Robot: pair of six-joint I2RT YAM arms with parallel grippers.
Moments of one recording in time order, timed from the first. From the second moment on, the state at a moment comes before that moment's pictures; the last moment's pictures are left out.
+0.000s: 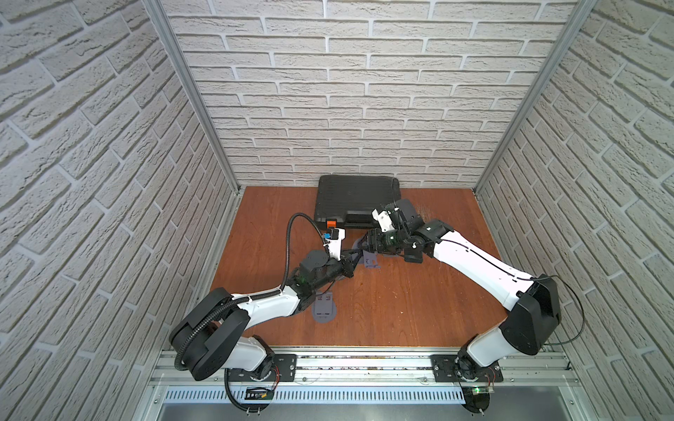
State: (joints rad) left arm -0.72 1.38 0.51 0.73 0.16 -0.62; right arm 0.56 1.55 1.36 -0.69 -0.28 0.62
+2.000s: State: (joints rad) left arm -0.58 1.47 0.57 0.66 0.40 -1.00; right arm 0.78 1.36 1.03 -0.32 0.19 0.58
